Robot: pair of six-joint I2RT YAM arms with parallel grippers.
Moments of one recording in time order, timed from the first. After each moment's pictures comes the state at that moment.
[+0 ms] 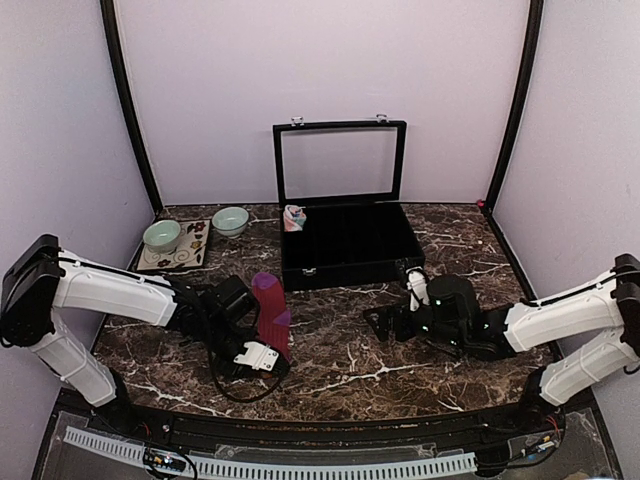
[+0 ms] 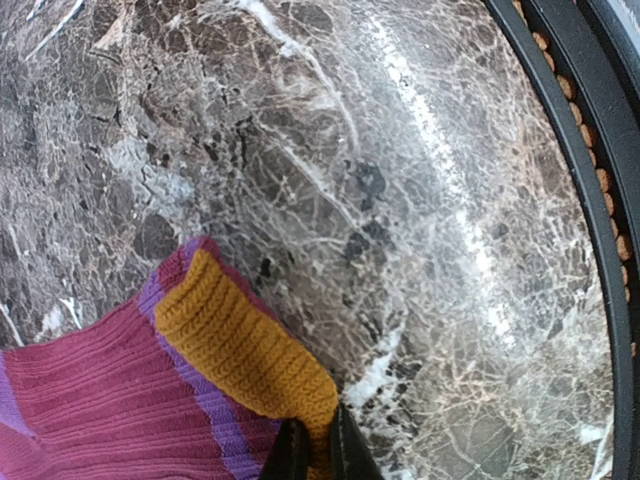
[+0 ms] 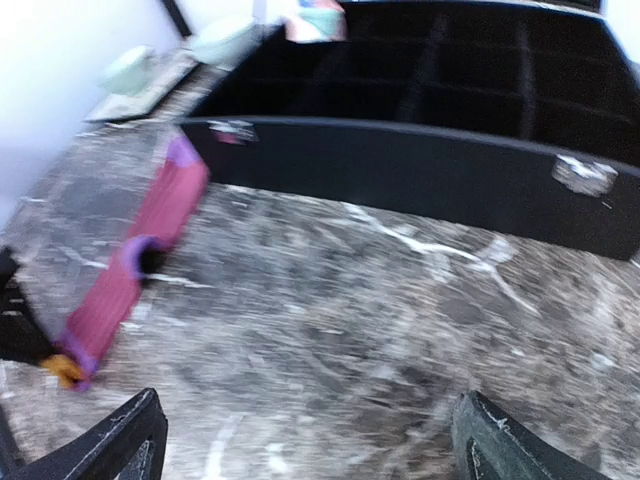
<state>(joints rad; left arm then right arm) -0.90 1.52 0.74 -0.47 0.26 1.00 0.96 1.32 0.44 0.40 0.18 0.43</state>
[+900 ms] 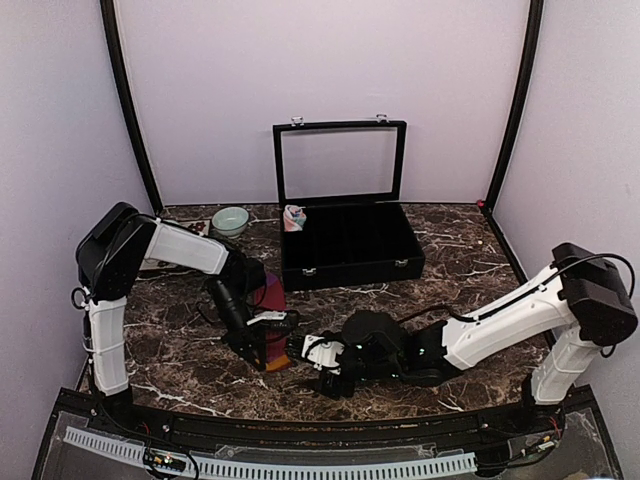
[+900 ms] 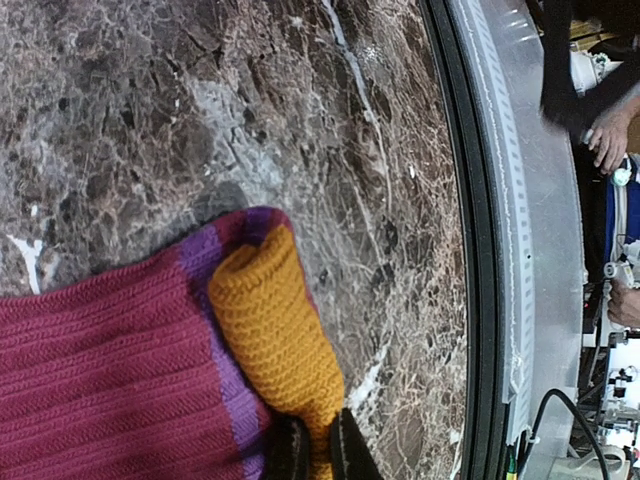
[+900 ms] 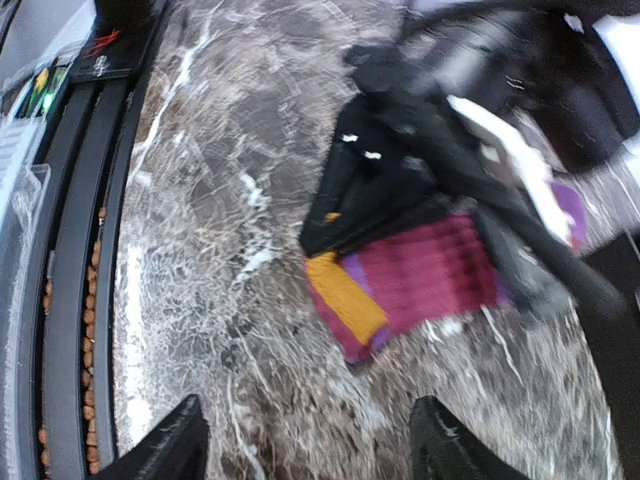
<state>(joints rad) -0.62 2.05 1.22 -1.06 0.75 0.98 1.32 1.66 0.77 0.30 0.05 -0.21</state>
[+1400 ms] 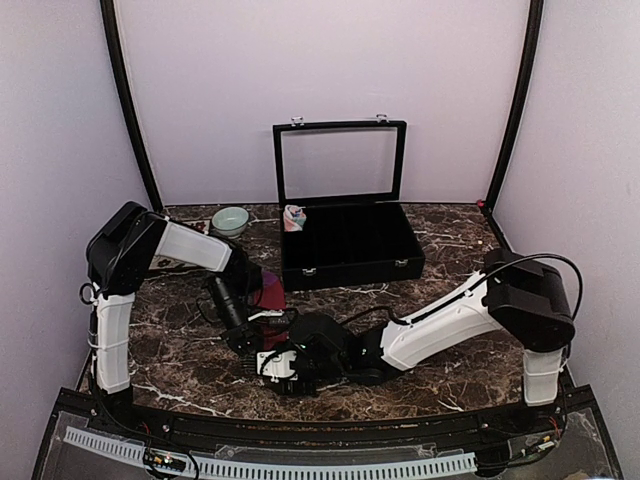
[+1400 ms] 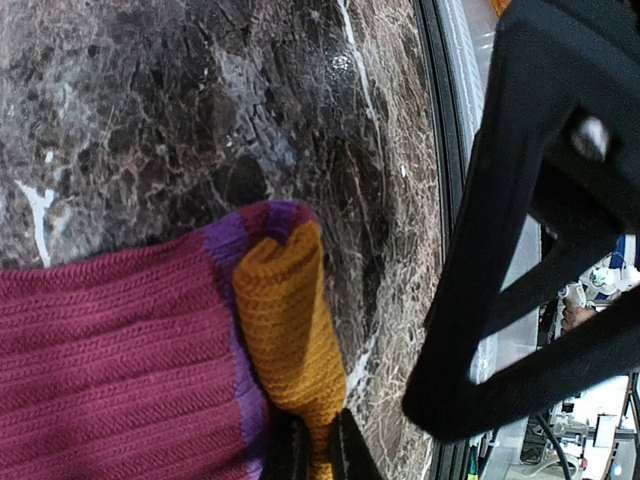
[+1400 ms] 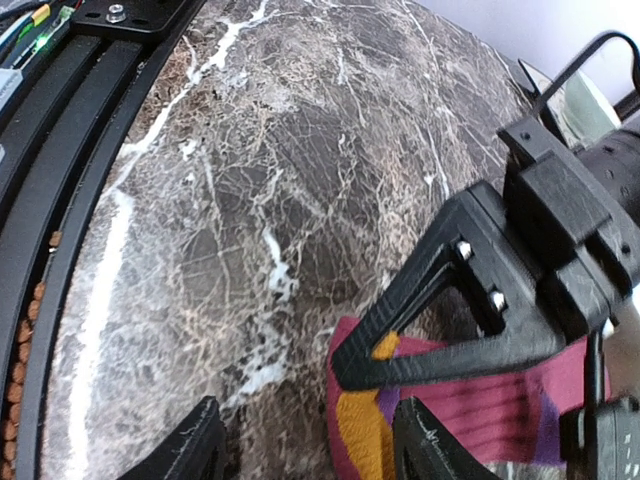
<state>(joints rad) -0.58 2.13 1.28 -1.18 0.81 0.99 1.32 2.01 1.09 0.28 -0.05 -0.47</state>
